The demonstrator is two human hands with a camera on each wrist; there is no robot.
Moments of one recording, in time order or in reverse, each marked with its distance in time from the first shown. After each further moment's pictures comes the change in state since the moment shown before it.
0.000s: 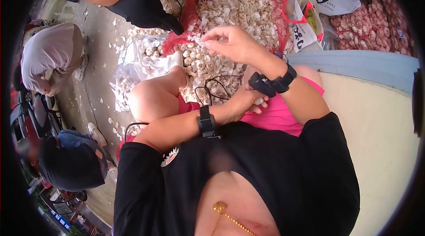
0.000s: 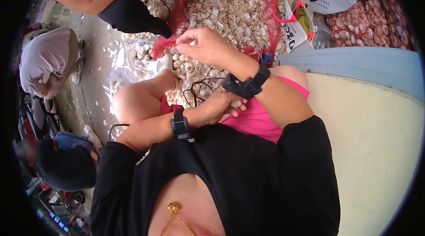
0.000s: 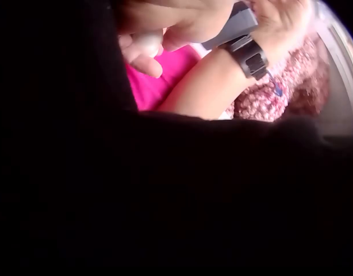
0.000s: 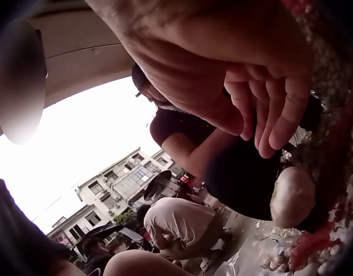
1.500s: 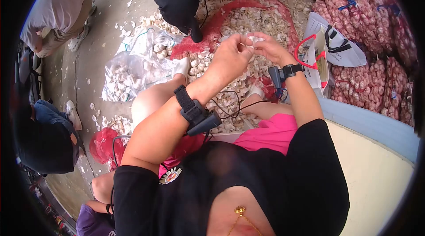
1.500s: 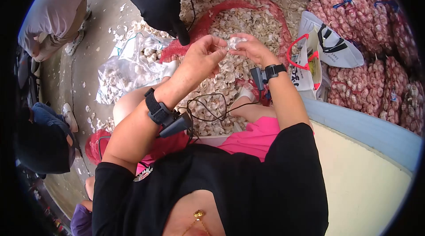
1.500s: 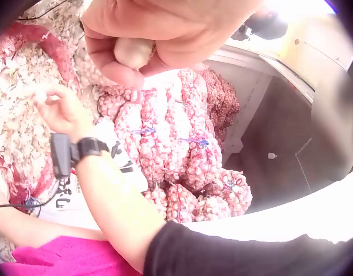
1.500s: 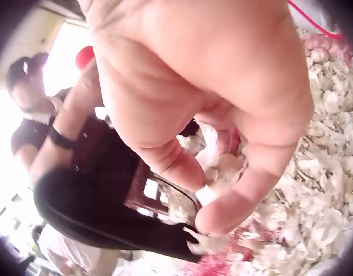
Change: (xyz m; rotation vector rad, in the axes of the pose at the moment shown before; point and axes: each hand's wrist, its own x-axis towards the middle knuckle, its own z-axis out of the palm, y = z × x) left_hand -0.041 0.148 -0.085 0.436 0.567 0.676; right_hand 0.112 0.102 -0.083 0.370 -0.030 0.350
